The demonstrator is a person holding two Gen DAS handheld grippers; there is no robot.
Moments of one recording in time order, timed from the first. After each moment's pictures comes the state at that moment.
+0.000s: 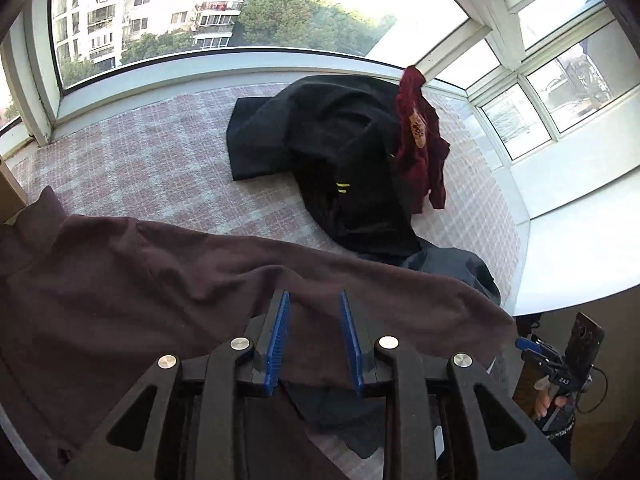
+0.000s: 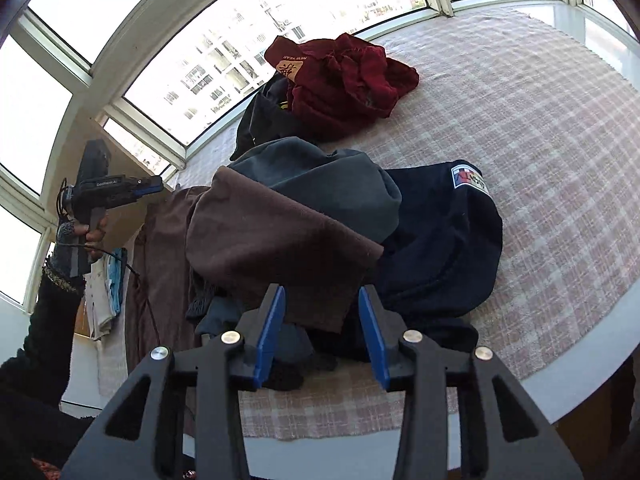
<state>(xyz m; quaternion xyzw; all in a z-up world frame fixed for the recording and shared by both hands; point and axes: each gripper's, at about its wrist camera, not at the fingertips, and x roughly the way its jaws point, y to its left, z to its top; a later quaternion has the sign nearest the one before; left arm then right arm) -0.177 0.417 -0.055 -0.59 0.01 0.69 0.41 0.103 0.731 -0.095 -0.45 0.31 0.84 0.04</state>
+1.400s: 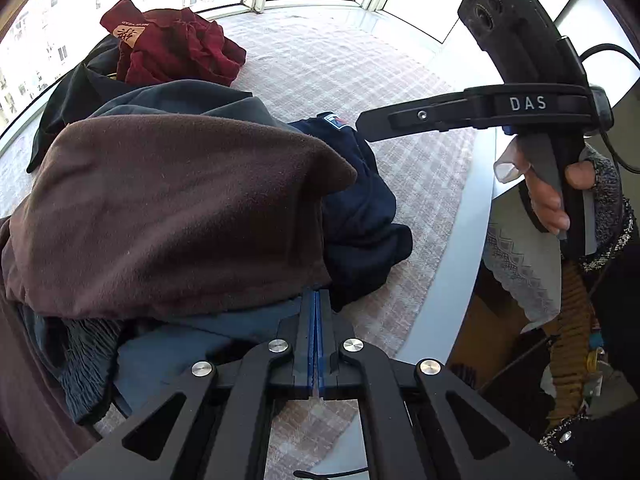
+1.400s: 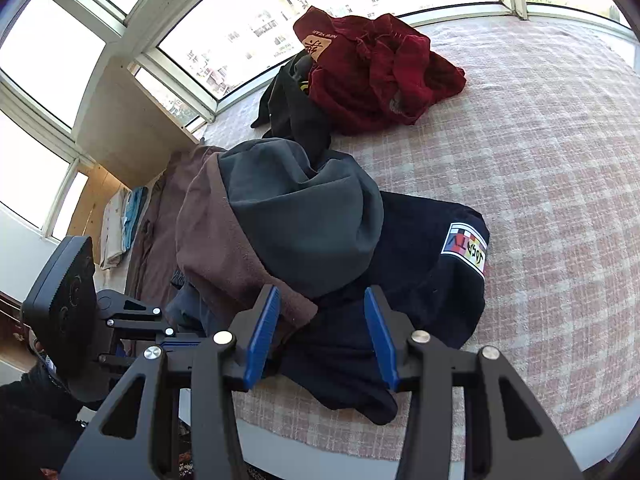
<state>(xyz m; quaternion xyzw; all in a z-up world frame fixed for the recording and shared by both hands) 0.091 0.593 -0.083 -0.52 0.17 0.69 0.47 0.055 0.795 -0.101 -0.50 0.22 0.83 -0.10</state>
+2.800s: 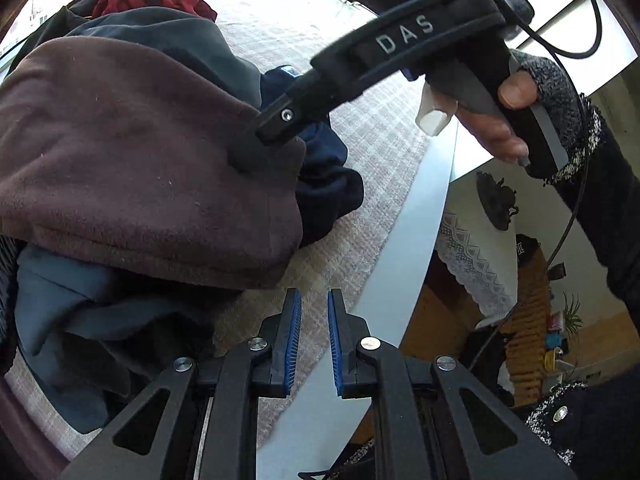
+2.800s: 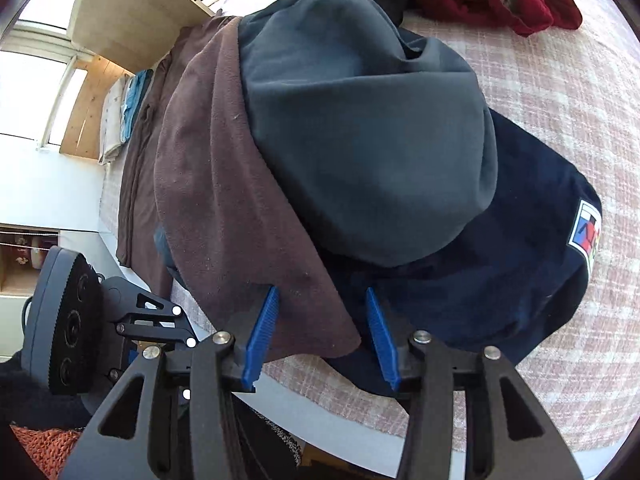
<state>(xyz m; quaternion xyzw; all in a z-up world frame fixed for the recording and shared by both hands) 0.128 0.577 -0.119 -0.55 0.11 0.64 0.52 0.011 0.736 -0.156 -0.66 0.17 0.70 -0.20</state>
